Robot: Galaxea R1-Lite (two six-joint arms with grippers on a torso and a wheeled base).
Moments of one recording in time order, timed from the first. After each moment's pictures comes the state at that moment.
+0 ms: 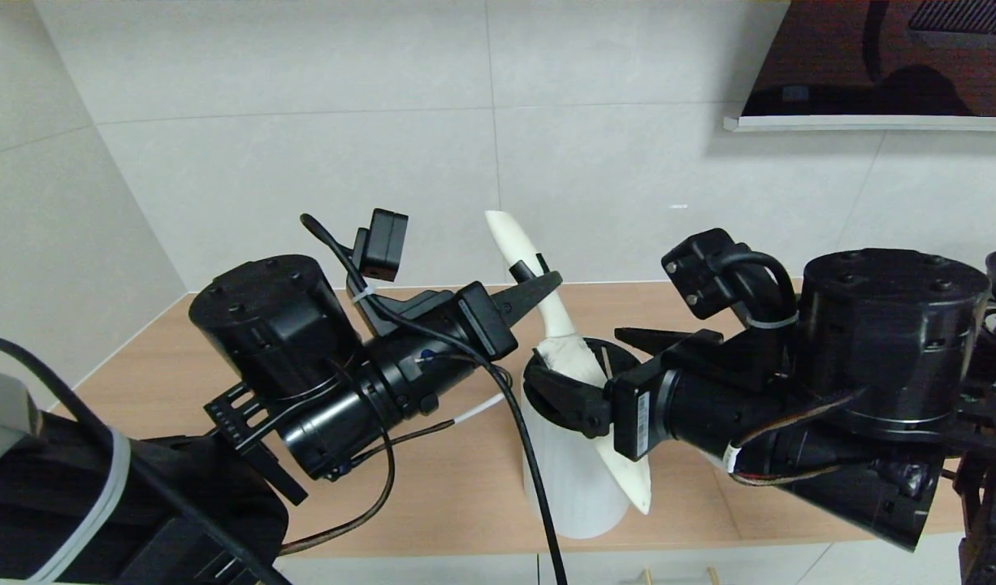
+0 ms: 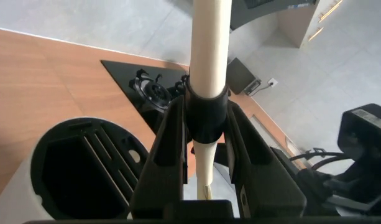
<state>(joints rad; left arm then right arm) -0.67 1.81 -0.72 -1.26 -0.20 -0.75 0.89 1.63 -0.82 -0.67 -0.18 0.13</state>
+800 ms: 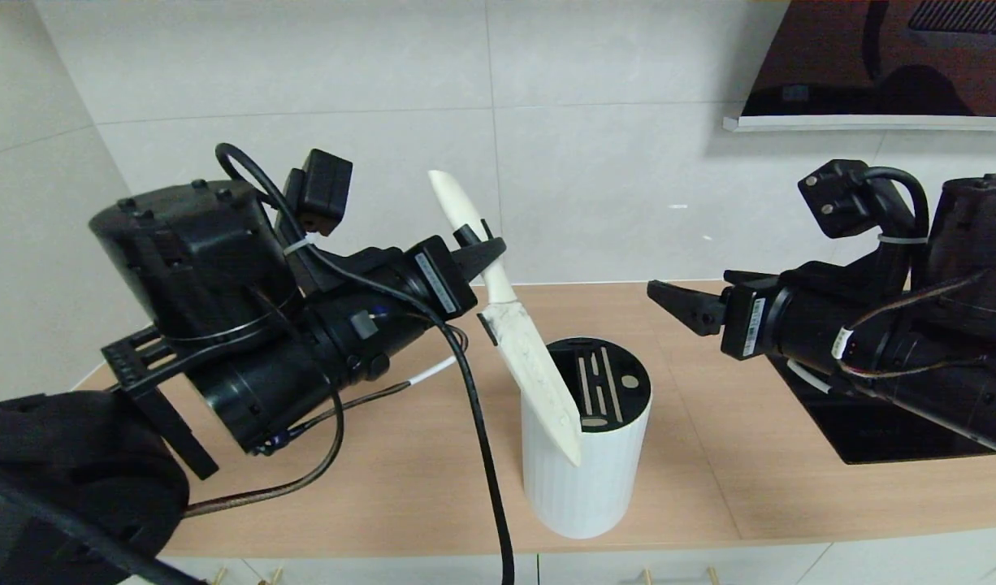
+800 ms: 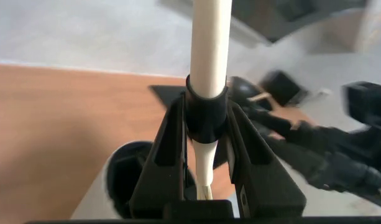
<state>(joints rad) -0.66 1.64 -0.83 -0.87 0.02 -0.59 0.63 1.51 -0.82 -0.60 -0.15 0.13</state>
